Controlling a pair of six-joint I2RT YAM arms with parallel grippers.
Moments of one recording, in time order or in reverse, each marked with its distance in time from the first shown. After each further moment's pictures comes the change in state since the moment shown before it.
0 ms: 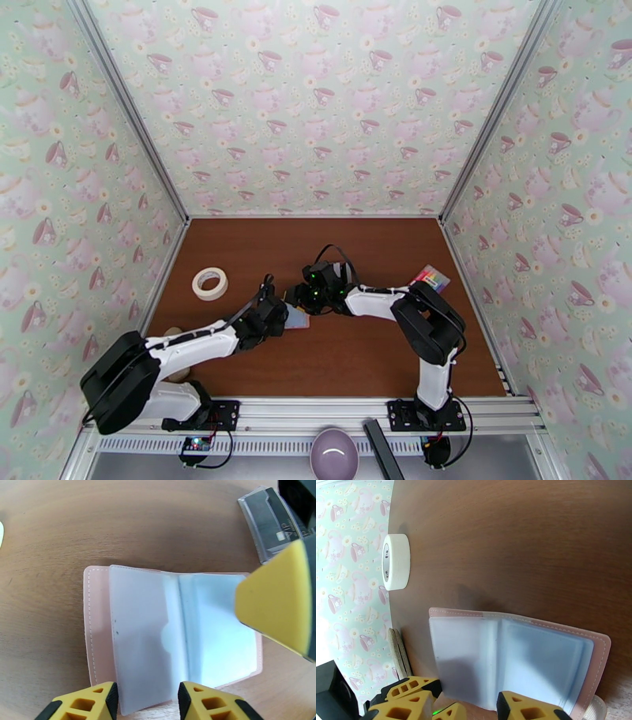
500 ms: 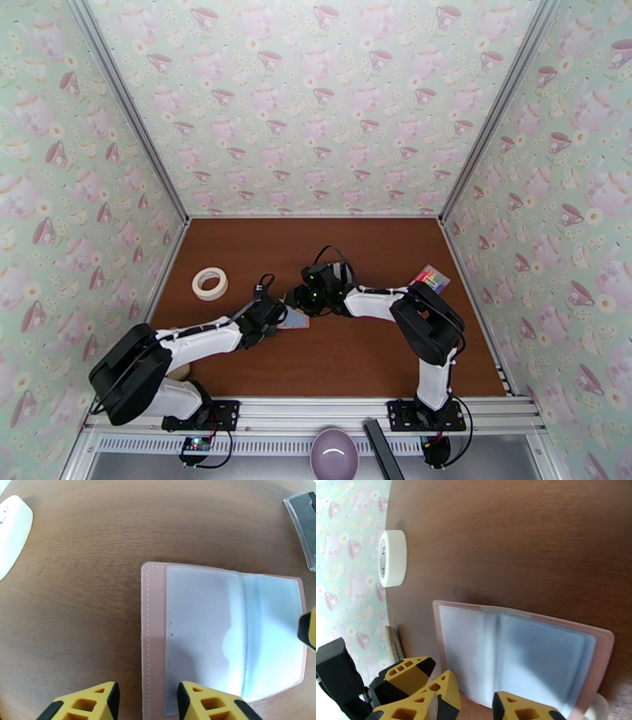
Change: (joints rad) left arm 0.056 0.074 -0.005 -0.018 -0.071 0.006; right arm 0.006 0.002 0.000 -0.030 0.017 -0.023
